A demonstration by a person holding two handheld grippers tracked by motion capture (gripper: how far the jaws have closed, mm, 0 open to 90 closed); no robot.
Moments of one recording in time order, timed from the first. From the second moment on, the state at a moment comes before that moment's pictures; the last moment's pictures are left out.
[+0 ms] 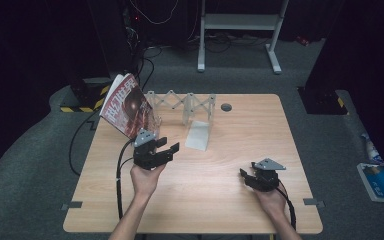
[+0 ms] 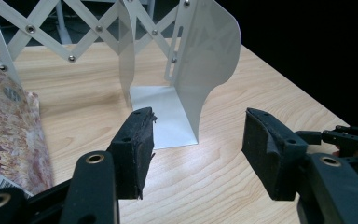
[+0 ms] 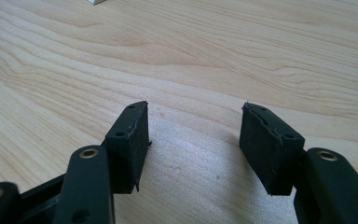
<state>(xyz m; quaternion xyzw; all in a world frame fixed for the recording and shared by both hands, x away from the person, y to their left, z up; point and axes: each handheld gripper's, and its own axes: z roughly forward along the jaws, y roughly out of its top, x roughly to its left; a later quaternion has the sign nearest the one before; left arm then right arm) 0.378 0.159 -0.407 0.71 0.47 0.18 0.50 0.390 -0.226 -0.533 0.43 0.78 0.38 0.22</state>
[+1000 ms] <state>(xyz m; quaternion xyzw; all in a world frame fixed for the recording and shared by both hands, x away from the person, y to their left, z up) 0.386 0.137 -0.437 0.73 0.46 0.13 0.48 0.390 -0.226 -0.533 0.43 0.78 0.38 0.22</state>
